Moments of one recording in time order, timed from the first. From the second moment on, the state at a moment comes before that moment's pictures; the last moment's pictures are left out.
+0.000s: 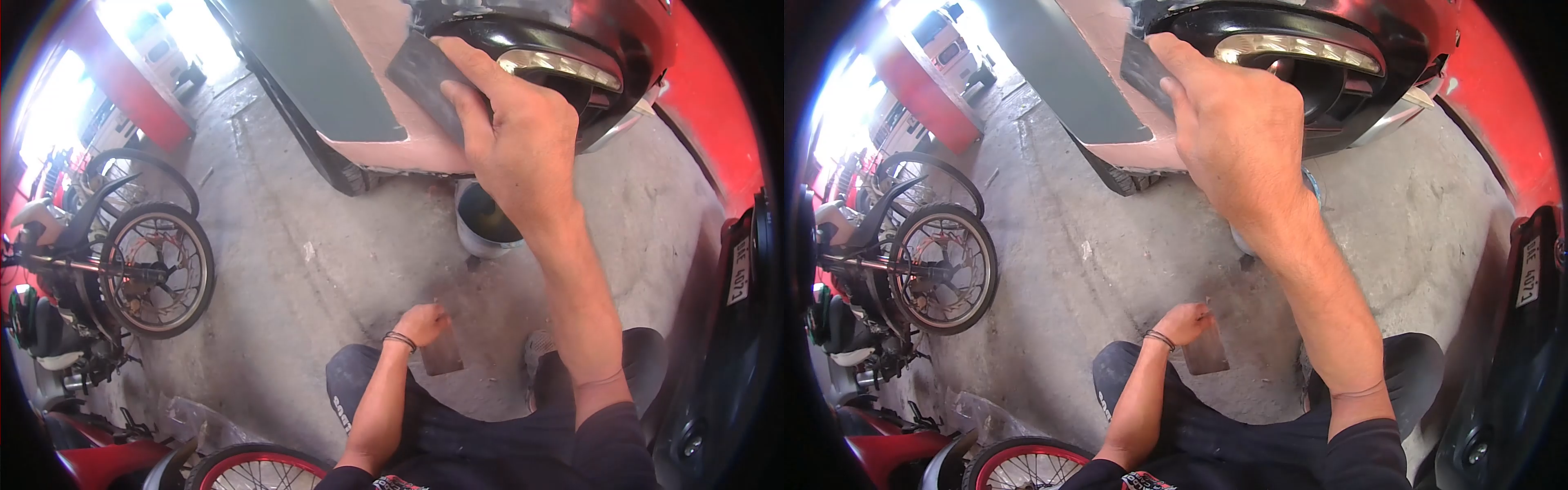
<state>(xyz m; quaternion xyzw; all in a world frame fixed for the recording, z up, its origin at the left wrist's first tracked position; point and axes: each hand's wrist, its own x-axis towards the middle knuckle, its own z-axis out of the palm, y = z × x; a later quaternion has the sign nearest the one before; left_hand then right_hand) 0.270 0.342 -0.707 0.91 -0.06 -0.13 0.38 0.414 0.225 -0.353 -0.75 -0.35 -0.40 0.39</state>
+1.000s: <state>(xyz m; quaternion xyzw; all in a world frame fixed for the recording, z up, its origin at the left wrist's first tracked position) 0.281 0.344 -0.718 0.91 -0.04 -0.19 0.37 0.435 0.230 -0.348 -0.73 -0.39 -0.49 0.27</state>
